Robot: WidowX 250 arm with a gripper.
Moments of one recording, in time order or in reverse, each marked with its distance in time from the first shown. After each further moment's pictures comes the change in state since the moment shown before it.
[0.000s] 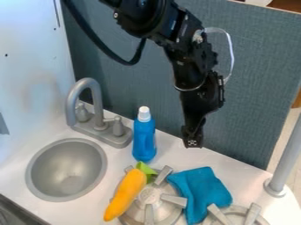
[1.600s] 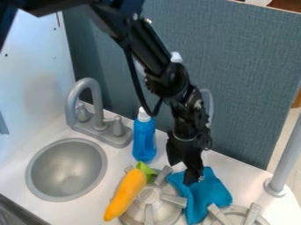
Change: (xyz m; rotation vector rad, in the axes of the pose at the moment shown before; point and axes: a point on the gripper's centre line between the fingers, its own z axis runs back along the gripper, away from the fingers) arm -0.029 -0.005 -0.126 -0.084 0.171 0.614
